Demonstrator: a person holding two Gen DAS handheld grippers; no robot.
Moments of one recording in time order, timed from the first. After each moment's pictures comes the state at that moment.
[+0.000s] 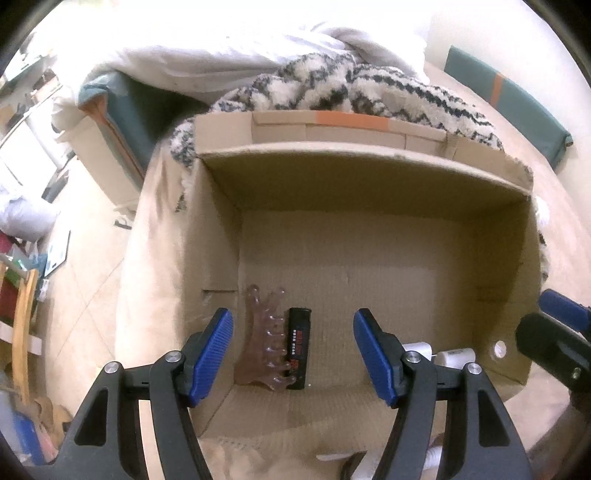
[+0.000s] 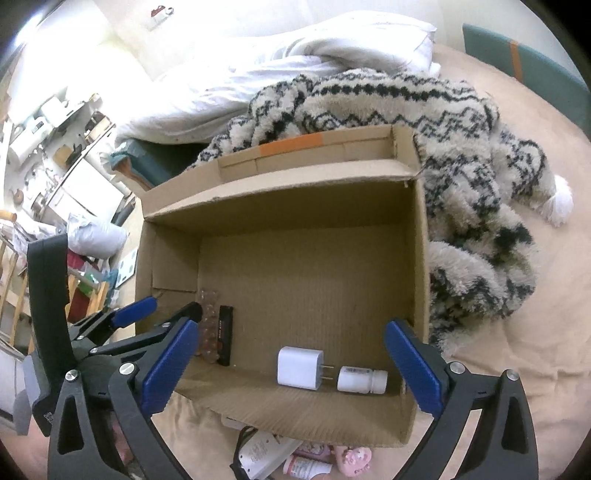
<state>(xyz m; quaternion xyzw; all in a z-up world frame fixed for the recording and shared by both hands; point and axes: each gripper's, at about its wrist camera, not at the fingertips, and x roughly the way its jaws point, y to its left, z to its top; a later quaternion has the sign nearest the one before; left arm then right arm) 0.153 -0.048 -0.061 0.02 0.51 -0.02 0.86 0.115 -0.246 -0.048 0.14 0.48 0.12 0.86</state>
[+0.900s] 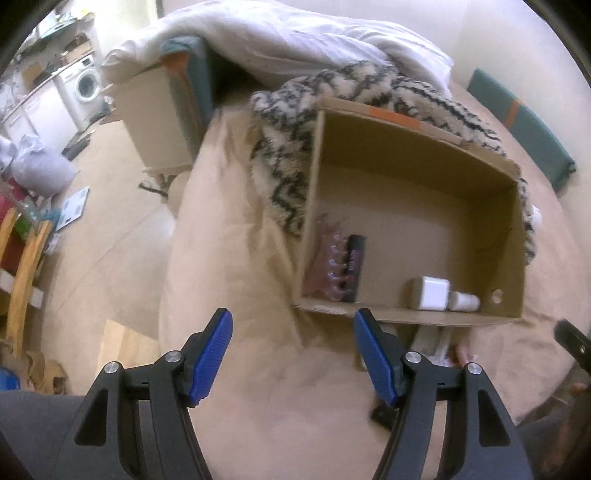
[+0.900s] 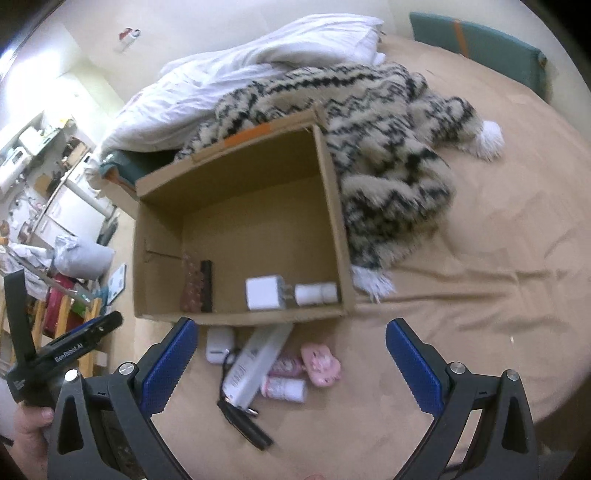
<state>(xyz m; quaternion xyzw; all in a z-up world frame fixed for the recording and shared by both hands) 0.057 0.027 -0.044 -0.03 0.52 0.02 0.85 0.014 -0.288 -0.054 0.18 0.49 0.06 0.85</state>
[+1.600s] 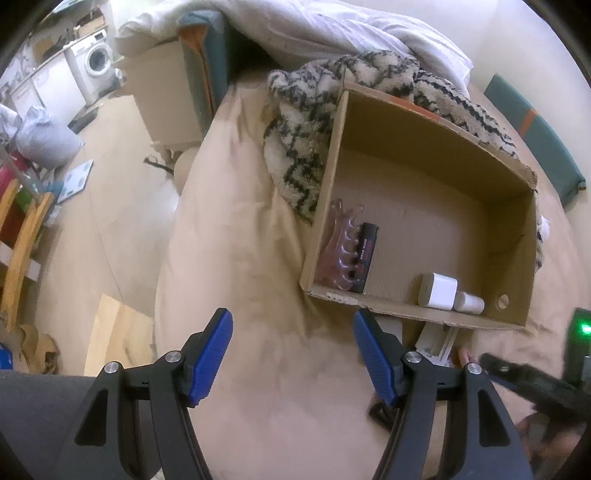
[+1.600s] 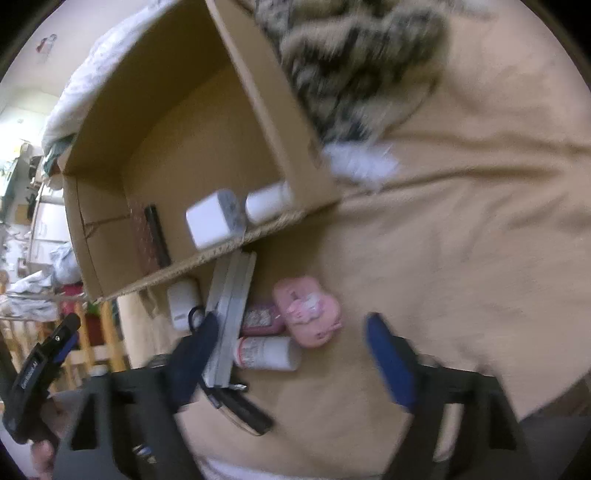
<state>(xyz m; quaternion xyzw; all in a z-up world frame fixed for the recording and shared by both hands) 0.060 0.035 -0.057 -0.07 0.55 0.03 0.83 0.043 -0.287 -0.166 0.28 0.64 0.05 0.72</state>
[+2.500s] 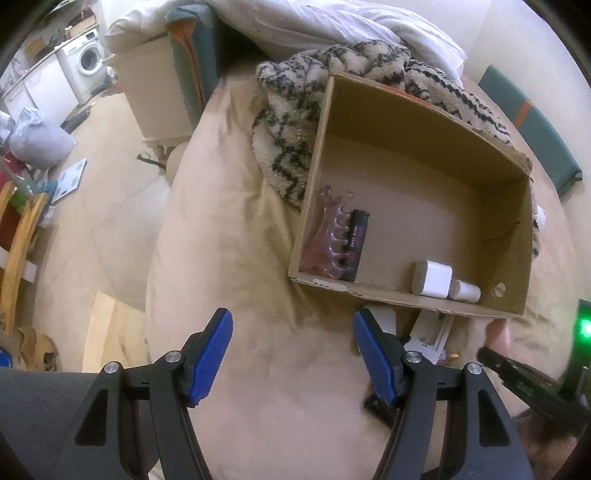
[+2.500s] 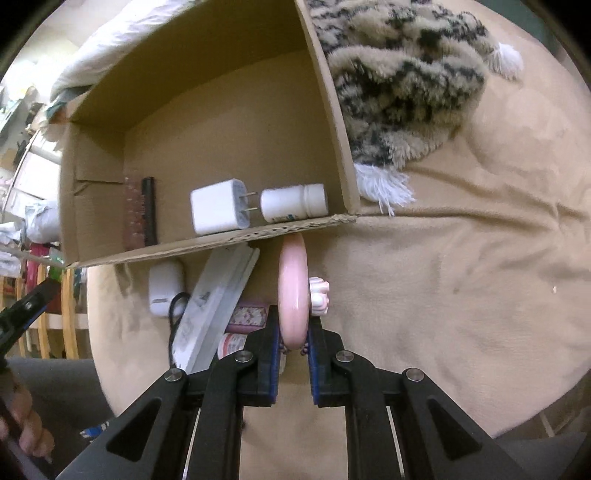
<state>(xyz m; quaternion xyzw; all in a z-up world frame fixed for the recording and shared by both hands) 0.057 0.027 -0.062 -0.06 0.56 0.02 0.83 0.032 -0.248 -0.132 0.16 0.61 0.05 0.78</state>
